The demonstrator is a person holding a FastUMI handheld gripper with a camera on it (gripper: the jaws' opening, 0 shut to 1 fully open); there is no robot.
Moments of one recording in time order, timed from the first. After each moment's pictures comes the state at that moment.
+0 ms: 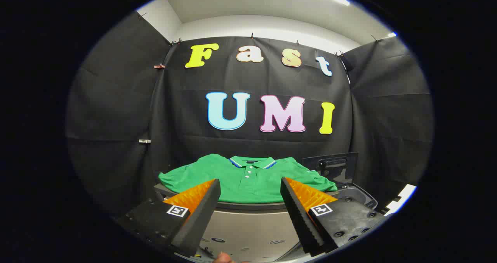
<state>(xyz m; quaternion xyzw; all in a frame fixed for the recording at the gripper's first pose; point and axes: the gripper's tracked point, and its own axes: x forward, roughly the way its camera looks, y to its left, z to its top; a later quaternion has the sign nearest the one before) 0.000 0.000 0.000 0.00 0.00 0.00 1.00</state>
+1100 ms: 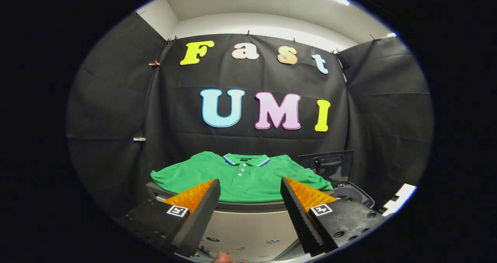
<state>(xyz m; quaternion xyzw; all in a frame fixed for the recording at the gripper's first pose) 0.005 -0.012 -0.005 0.00 0.02 -0.02 1.00</state>
